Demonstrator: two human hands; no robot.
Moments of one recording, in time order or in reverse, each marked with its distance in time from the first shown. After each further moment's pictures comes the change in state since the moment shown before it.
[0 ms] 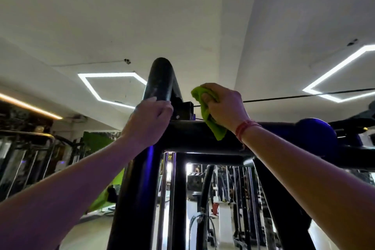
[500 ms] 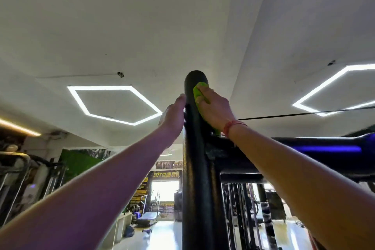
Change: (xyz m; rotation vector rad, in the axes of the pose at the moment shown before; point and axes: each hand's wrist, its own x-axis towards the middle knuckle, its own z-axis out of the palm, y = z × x) left_hand 0.071 -0.105 -0.017 -0.845 -0.100 -0.380; right_hand 0.078 -0.051 0.159 -0.138 -0.028 0.053
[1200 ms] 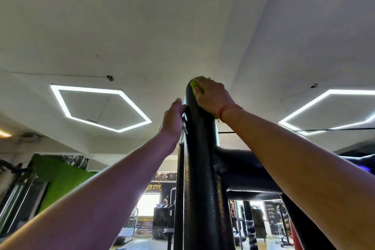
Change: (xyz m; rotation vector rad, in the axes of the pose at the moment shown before) left_hand 0.047 -0.032 0.003 -0.342 -0.043 0.030; right_hand 0.075 -0.015 0.002 -0.469 0.062 -0.185
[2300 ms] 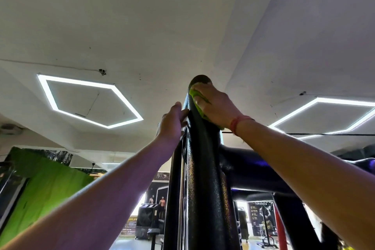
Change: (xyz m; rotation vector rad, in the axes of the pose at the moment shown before) left_hand -0.012 -0.014 -0.015 -0.110 0.014 -0.086; right_hand -0.034 -0.004 0.006 0.123 -0.098 -0.057
